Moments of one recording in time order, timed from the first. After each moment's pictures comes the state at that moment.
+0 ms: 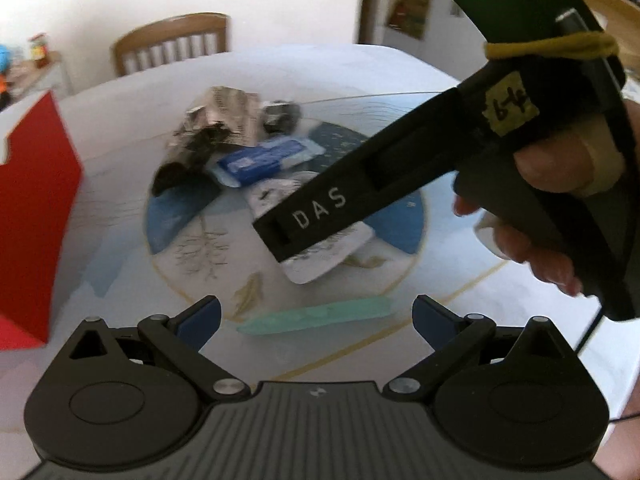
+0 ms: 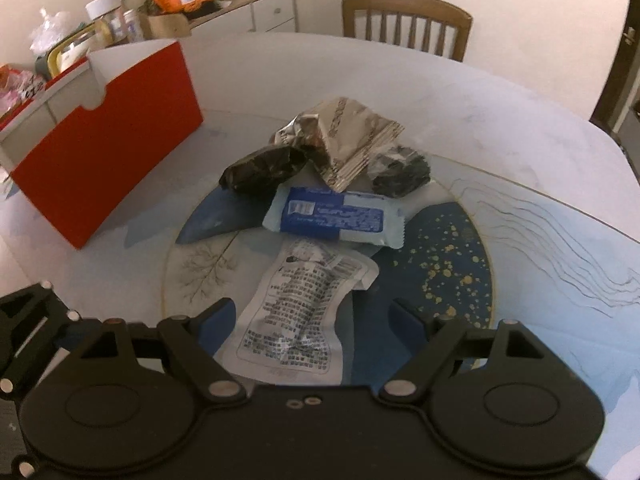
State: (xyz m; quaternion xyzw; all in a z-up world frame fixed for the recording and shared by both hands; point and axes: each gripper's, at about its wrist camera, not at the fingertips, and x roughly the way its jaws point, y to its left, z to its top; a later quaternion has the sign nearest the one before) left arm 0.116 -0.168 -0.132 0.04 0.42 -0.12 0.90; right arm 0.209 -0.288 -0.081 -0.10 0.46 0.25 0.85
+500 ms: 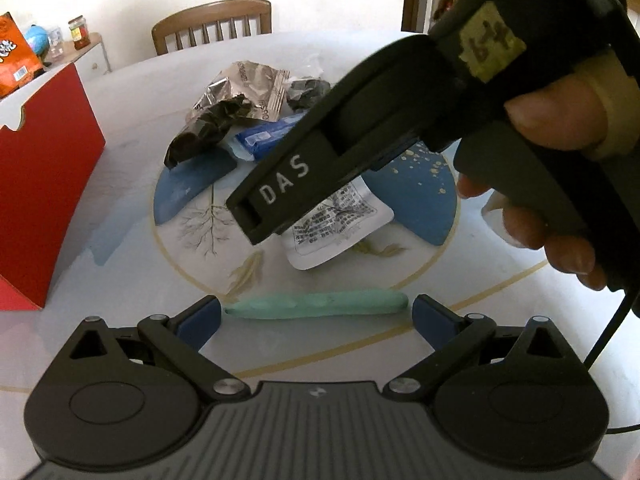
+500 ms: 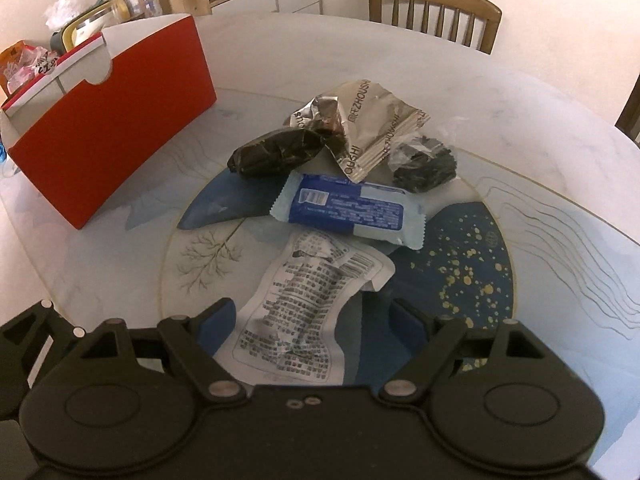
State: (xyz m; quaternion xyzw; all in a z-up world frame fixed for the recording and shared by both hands) left arm 0.124 -0.187 -0.154 0.04 0.43 -0.06 0.90; right arm 0.225 -0.288 -0.095 -0.11 0.48 0.28 0.82
